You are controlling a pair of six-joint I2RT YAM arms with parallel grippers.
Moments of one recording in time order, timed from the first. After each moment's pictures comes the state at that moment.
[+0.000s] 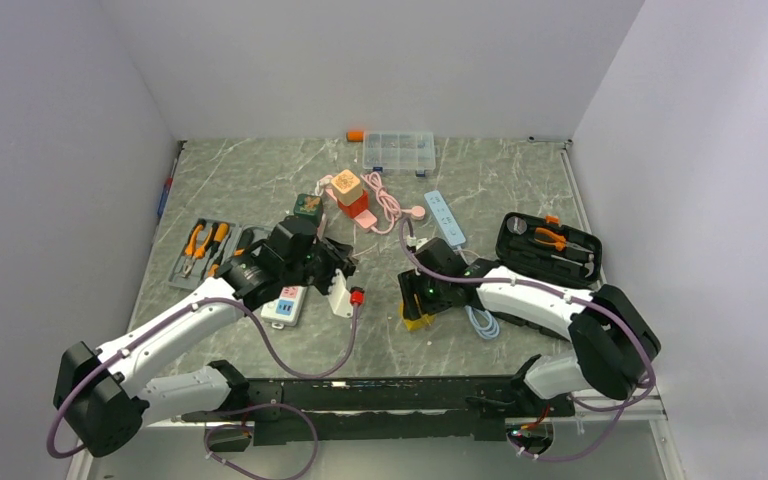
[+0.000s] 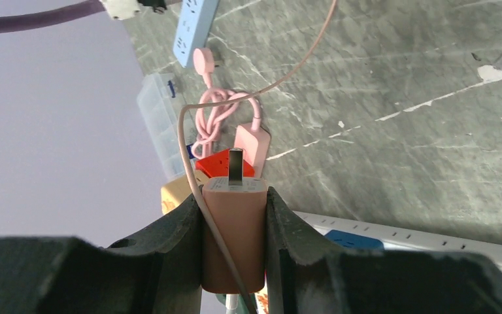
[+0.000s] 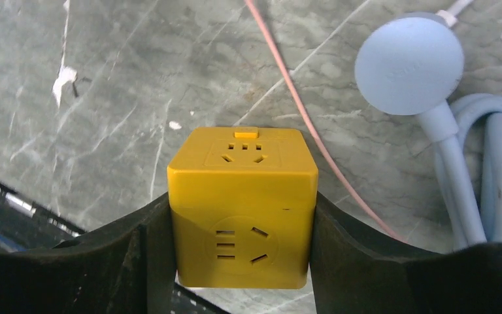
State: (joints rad) left arm -0.71 1.09 0.85 -0.42 0.30 1.49; right arm 0.75 1.39 0.74 -0.40 -0.09 0.39
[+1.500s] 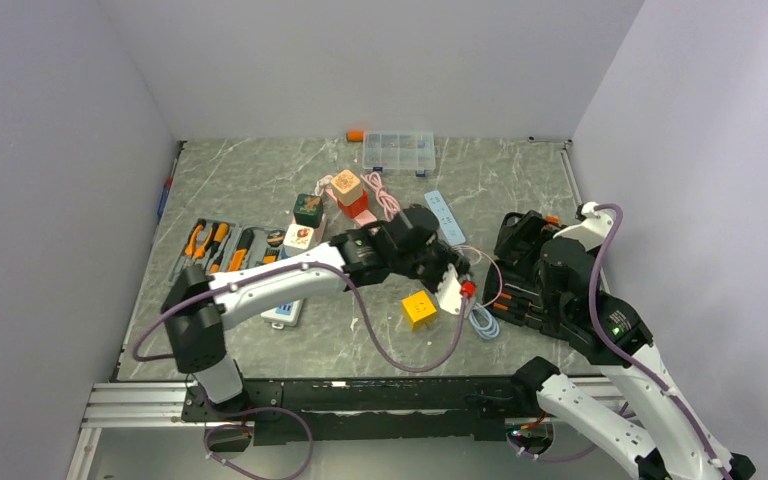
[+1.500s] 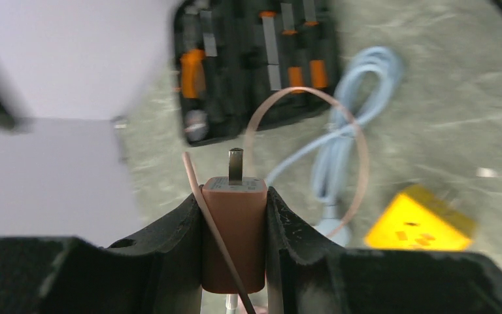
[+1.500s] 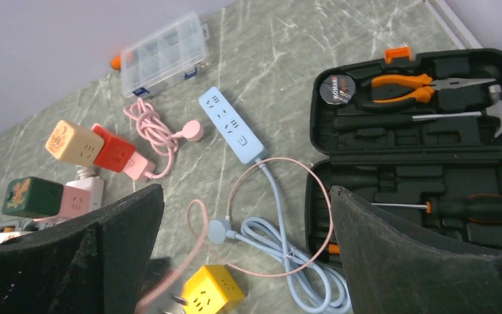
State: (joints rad) left arm -1.07 1.64 1.44 -0.29 0.38 1.14; right arm 0.60 0.63 0.97 -0.74 0.68 0.66
